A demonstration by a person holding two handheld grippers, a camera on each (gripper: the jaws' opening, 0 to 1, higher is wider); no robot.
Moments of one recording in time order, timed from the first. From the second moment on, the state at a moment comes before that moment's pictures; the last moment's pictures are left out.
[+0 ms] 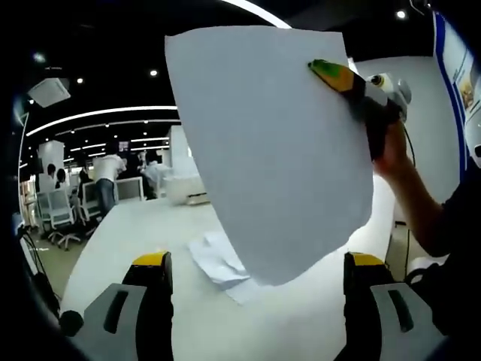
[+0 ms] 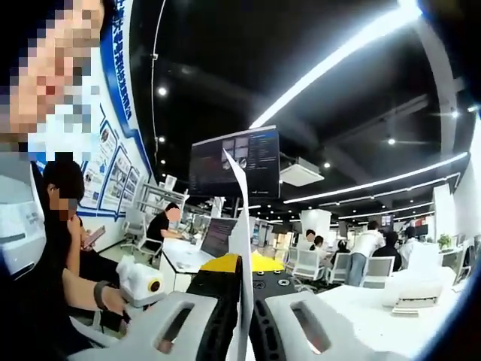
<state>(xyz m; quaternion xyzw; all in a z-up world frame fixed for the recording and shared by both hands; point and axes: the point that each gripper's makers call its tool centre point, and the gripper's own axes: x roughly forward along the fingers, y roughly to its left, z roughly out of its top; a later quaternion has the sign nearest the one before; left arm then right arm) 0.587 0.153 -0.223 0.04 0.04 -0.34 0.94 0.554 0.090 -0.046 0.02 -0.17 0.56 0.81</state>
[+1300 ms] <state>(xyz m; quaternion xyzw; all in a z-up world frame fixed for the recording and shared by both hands) 0.596 0.166 -0.222 0.03 0.04 -0.33 0.94 0.534 0.100 -0.041 0.02 -0.18 0.59 0.78</state>
